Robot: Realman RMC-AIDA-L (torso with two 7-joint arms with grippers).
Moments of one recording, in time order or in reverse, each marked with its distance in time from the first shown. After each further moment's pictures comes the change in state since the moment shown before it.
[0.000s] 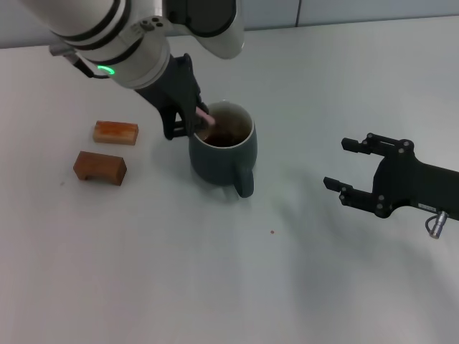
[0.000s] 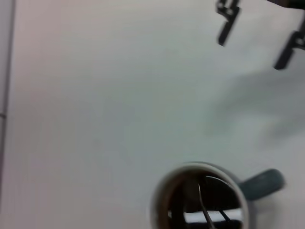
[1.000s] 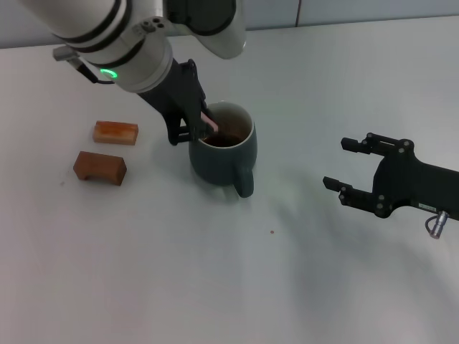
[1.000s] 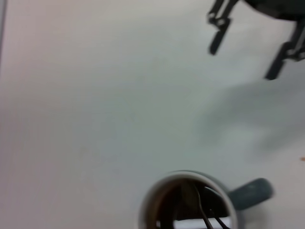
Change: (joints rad) left arm -0.006 0.000 -0.012 -0.024 -0.034 0.003 0.006; right arm -0.003 0.001 0.000 -0.006 0.002 -0.010 0.014
